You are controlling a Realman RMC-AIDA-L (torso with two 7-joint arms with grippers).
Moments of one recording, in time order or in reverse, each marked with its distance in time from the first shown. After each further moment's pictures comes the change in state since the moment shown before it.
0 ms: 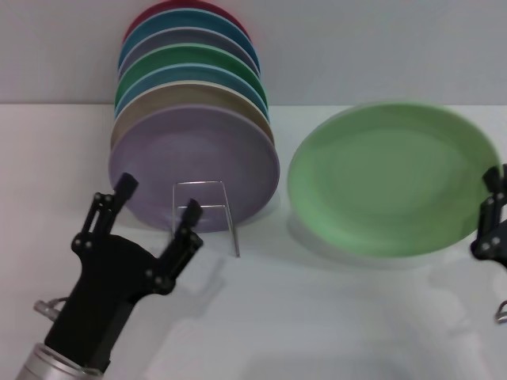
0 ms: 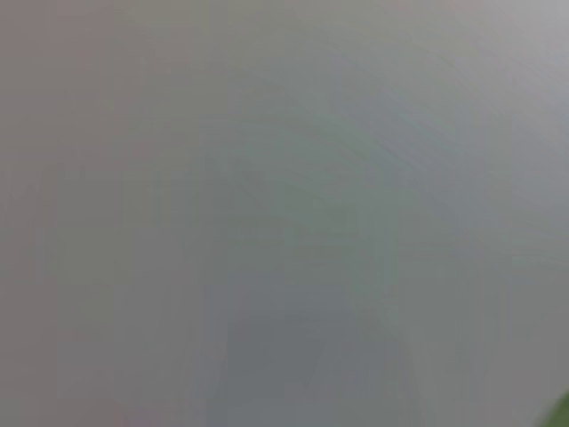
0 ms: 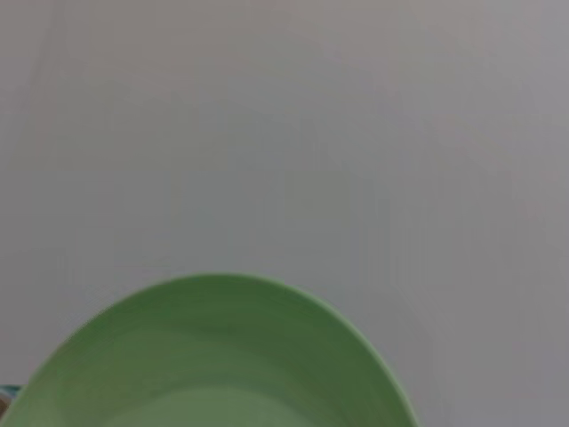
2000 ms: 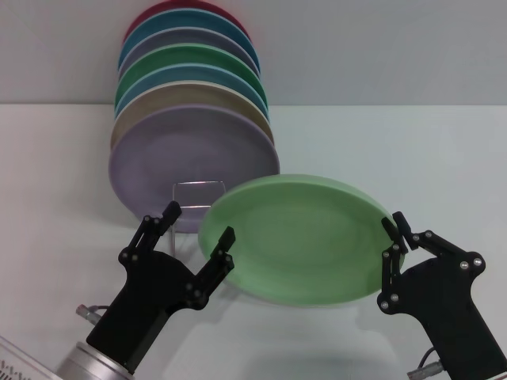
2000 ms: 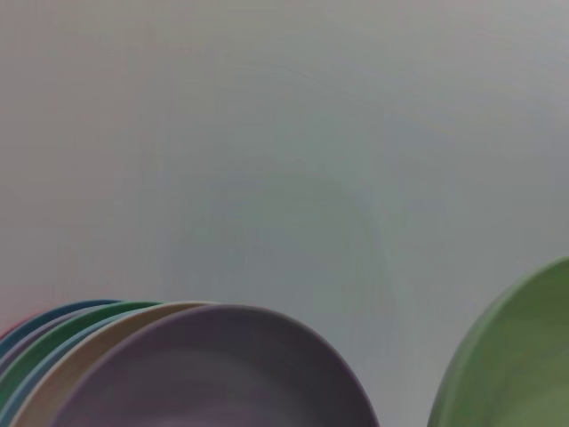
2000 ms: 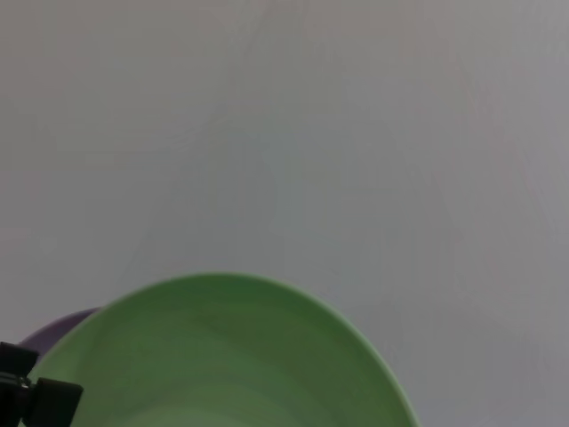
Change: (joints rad) left arm -0.028 0.000 0.012 -0.030 -0.006 -0.225 0.046; right arm 0.035 -0.001 -0.557 0.162 0.394 -0.018 -0.538
